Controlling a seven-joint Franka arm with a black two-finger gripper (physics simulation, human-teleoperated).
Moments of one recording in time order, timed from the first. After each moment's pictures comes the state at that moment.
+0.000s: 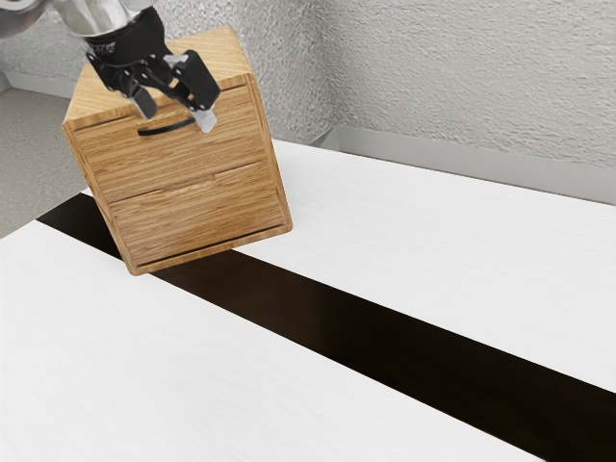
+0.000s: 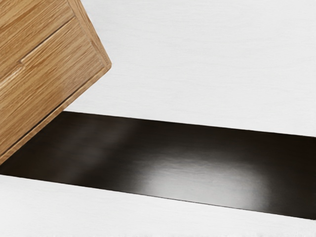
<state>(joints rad) -0.18 -0.05 0.22 -1.24 0.16 1.54 -0.06</state>
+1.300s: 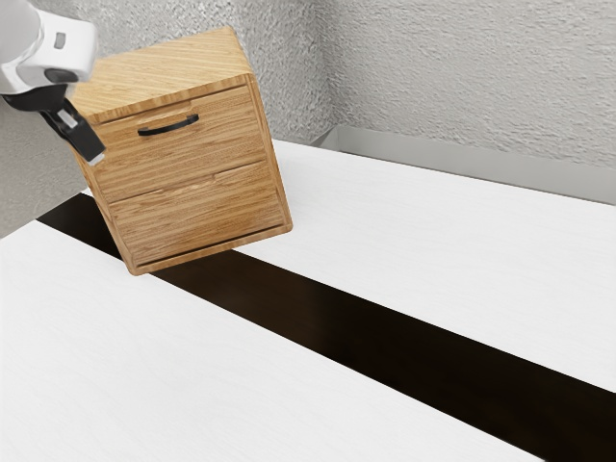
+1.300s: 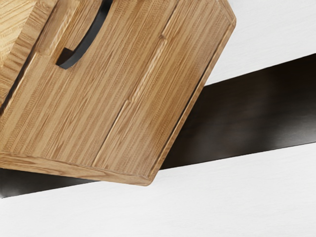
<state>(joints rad) -0.11 -0.29 0.32 -1.65 0.47 1.83 0.37</state>
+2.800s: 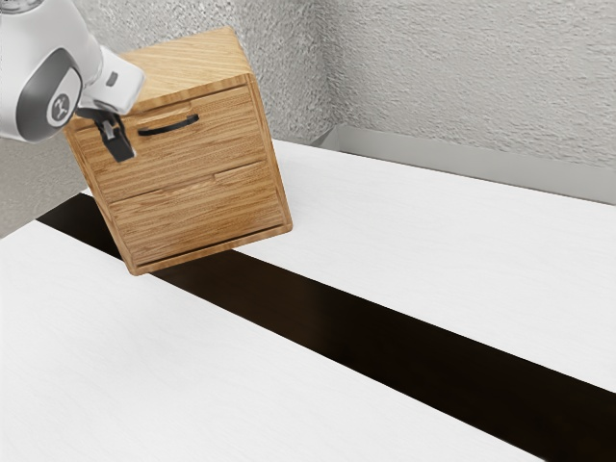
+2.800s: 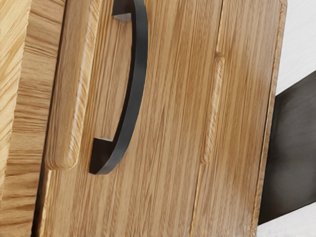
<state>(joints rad) -0.11 0.06 0.54 -1.51 0.29 2.17 0.86</state>
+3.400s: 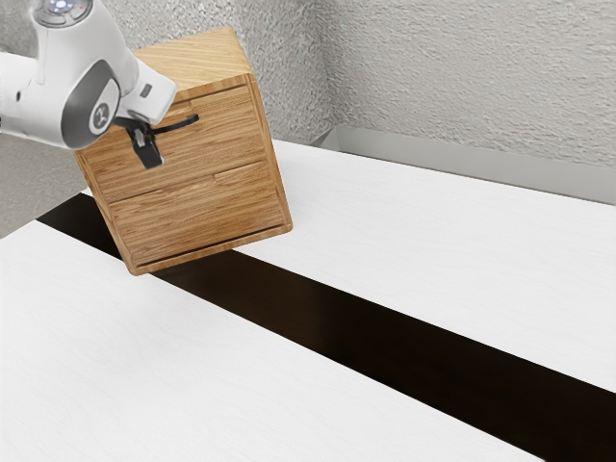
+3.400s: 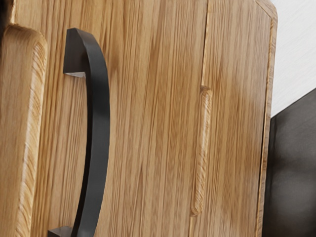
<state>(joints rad) -0.09 0.19 0.53 -1.45 0.22 2.20 0.92</state>
